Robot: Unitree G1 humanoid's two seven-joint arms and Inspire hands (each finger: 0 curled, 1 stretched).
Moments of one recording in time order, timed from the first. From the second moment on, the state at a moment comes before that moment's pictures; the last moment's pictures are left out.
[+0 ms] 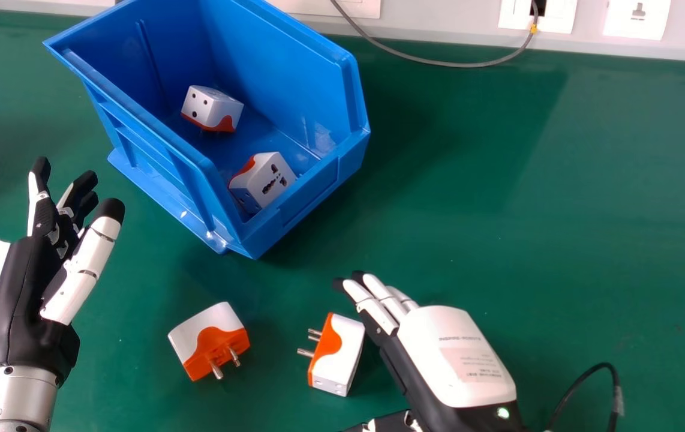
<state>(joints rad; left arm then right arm) 0.20 0.23 0.33 0.02 -0.22 -0.19 -0.22 0.37 -0.18 0.51 -0.23 -1.01 0.00 -0.08</state>
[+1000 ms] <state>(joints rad) 0.21 0.25 0.33 0.01 -0.22 -0.18 -0.22 0.13 -0.13 0.59 -0.01 -1.02 0.13 -0.08</state>
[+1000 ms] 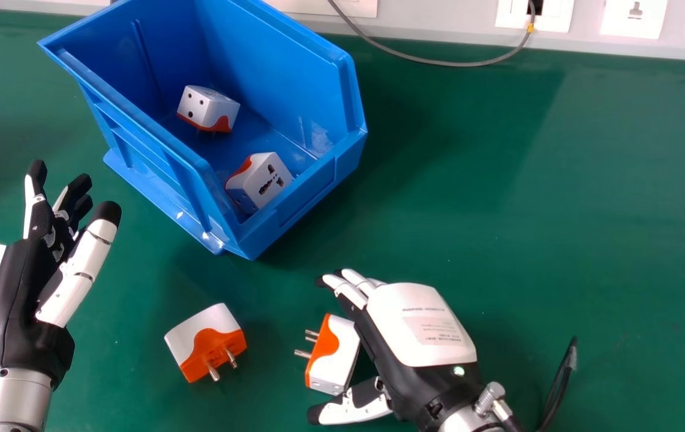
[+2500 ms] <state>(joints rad) 0.22 0.25 0.33 -0.04 -0.22 -0.11 -0.22 0.05 -0.16 0.64 0.08 -1.02 0.16 -0.09</state>
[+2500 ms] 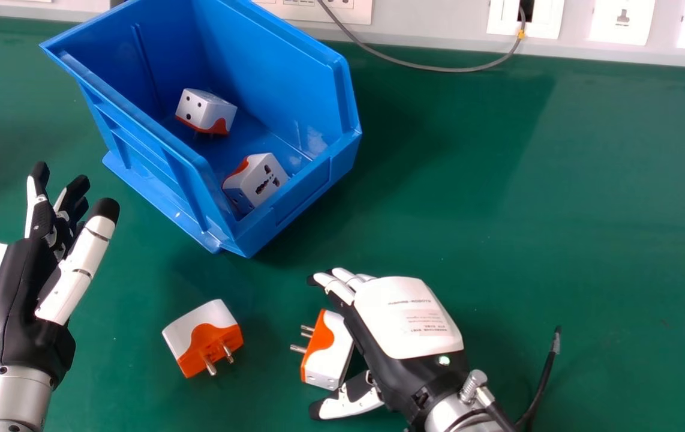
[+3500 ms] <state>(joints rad) 0.23 0.25 0.33 -0.06 -0.23 -0.11 -0.21 0.01 -0.19 0.64 0.15 -0.94 0.03 -0.20</state>
